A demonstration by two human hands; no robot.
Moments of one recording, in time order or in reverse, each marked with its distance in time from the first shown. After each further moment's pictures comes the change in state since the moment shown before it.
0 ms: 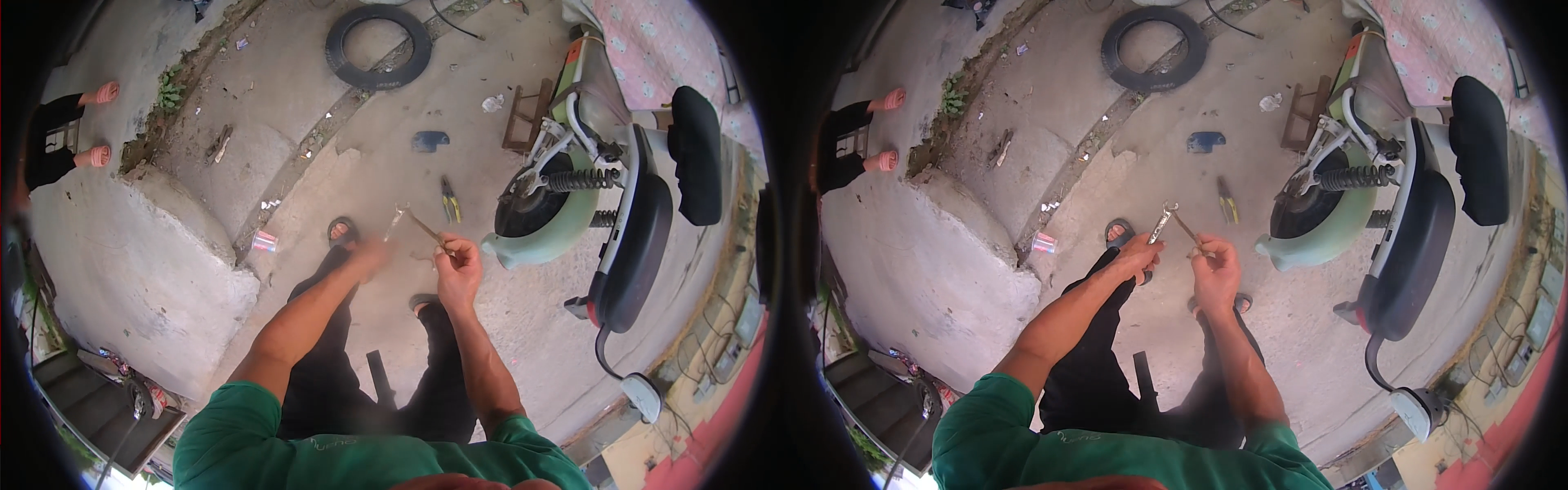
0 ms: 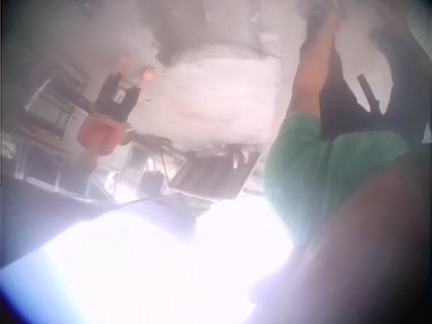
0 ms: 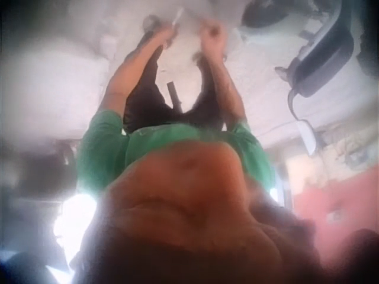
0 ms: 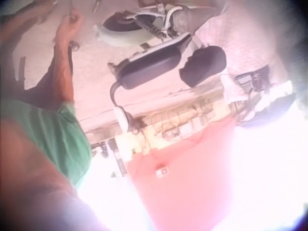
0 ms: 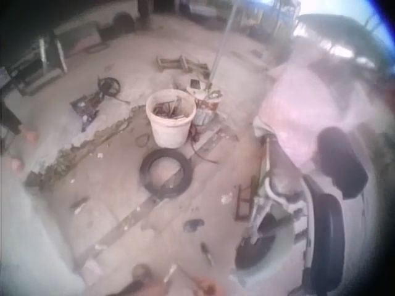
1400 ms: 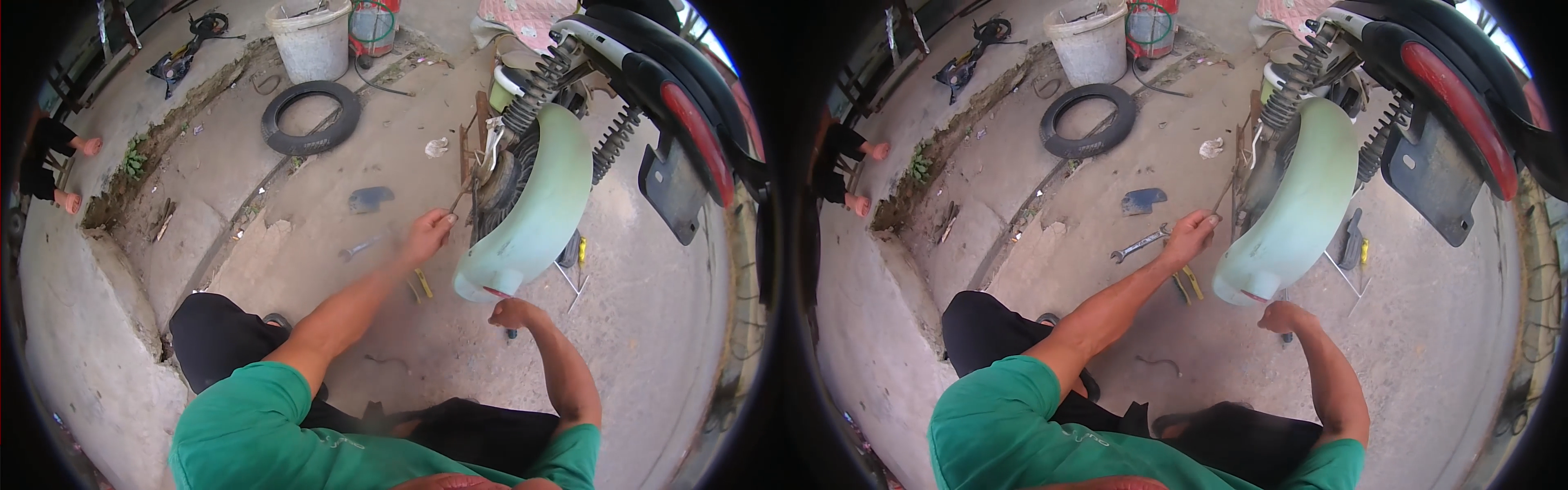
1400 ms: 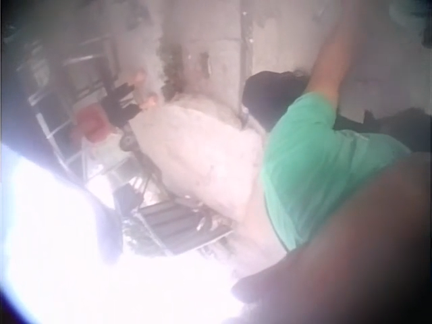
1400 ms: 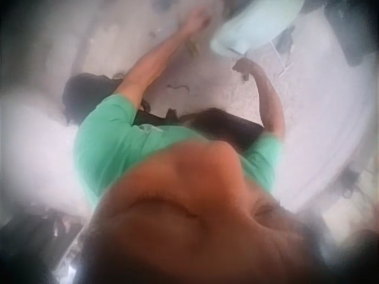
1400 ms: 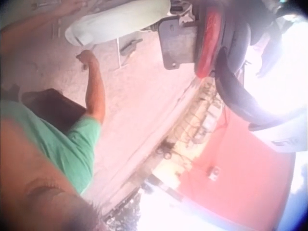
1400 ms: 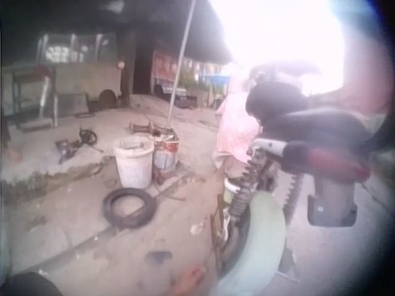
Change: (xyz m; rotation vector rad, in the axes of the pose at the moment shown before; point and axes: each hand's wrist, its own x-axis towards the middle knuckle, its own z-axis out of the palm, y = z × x) left_hand 0.280 0.108 0.232 -0.440 -0.053 1.103; right_hand 0.199 0.293 -0.396 -1.575 -0.776 0.053
